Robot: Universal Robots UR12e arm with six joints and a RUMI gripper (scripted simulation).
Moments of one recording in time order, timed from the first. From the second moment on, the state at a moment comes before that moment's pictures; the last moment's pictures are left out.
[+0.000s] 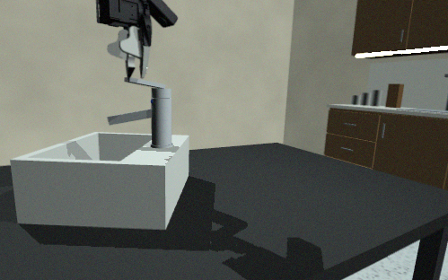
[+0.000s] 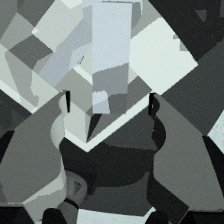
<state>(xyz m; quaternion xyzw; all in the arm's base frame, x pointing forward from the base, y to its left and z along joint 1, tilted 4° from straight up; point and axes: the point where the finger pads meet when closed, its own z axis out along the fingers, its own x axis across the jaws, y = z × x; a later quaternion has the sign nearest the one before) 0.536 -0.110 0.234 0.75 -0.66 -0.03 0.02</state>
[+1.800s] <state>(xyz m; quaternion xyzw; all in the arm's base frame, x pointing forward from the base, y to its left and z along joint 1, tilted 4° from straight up) 0.534 -0.110 0.212 0.75 -0.66 -0.03 0.02</state>
